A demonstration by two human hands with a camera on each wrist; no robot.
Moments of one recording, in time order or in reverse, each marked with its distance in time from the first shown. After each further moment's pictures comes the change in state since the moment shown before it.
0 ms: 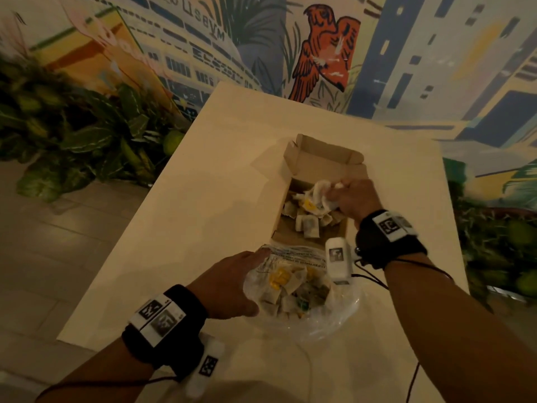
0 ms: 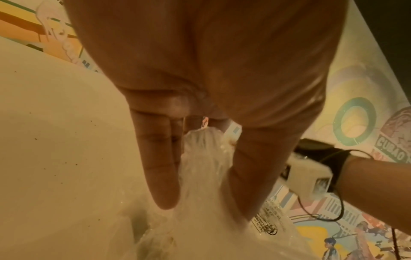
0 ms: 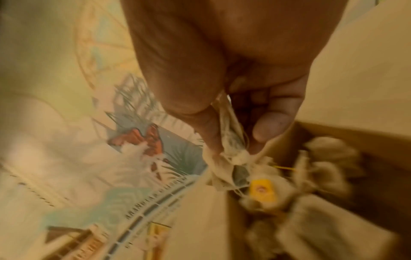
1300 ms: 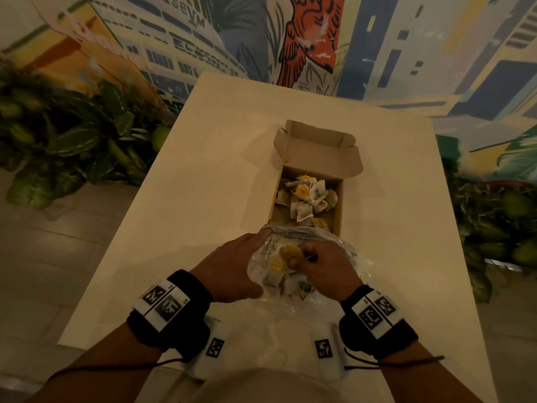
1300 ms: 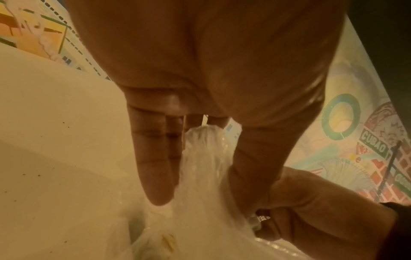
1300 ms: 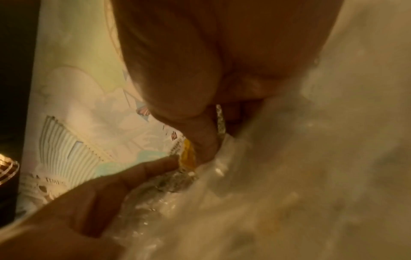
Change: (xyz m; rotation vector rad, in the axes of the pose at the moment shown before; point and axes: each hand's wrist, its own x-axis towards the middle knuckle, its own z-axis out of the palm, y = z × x) left_hand 0.010 0.012 -0.007 0.036 0.011 0.031; right_hand -0.106 0.073 0.046 -0.230 -0.270 -0.234
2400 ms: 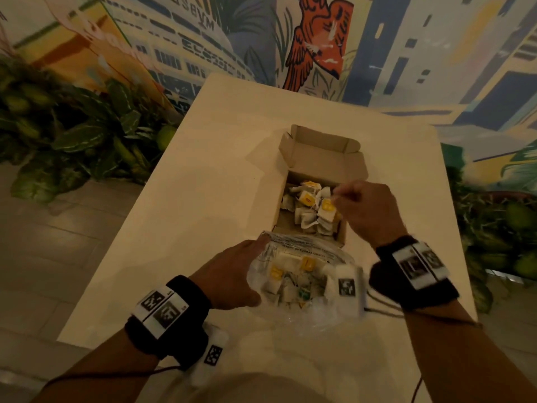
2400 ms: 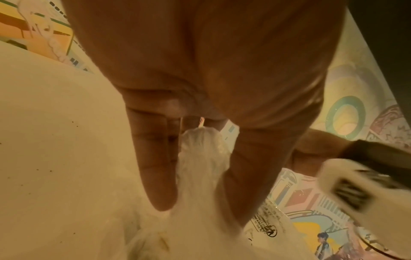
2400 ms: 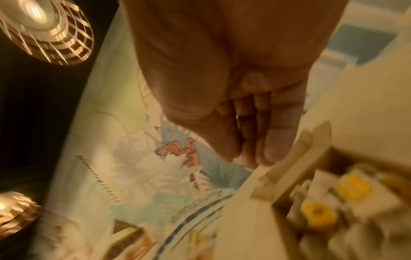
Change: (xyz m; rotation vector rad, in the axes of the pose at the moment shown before) left_hand -0.005 -0.002 0.000 -0.017 -0.048 -0.043; right_hand 0.036 -0.047 -0.088 -0.097 0.344 0.056
